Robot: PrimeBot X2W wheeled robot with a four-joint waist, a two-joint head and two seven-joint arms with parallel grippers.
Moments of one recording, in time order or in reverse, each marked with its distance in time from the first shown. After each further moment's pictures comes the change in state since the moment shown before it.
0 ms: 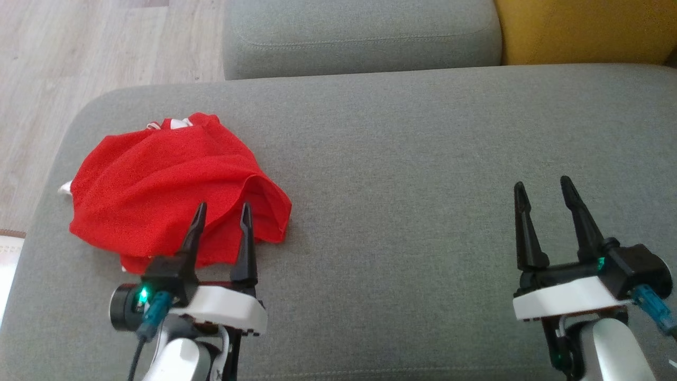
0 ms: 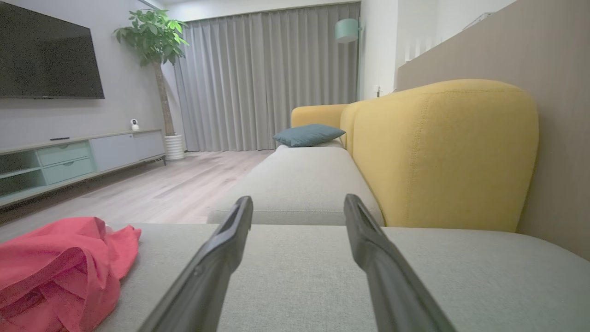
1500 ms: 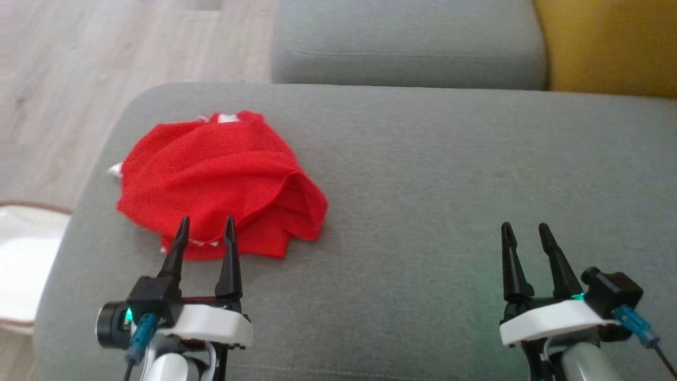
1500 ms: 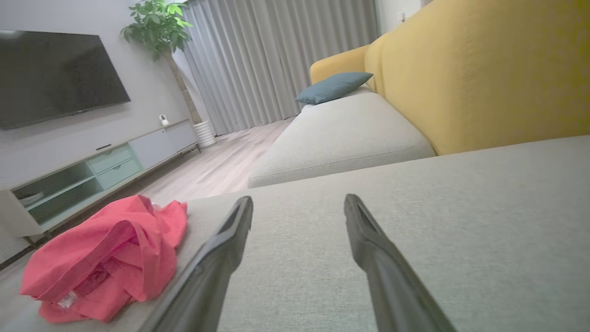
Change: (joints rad) left arm 0.074 -0.104 0.169 0.038 0.126 -0.133 -0.070; right arm 0.000 -0.002 0.054 0.245 0.220 0.000 -0.071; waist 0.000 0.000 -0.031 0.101
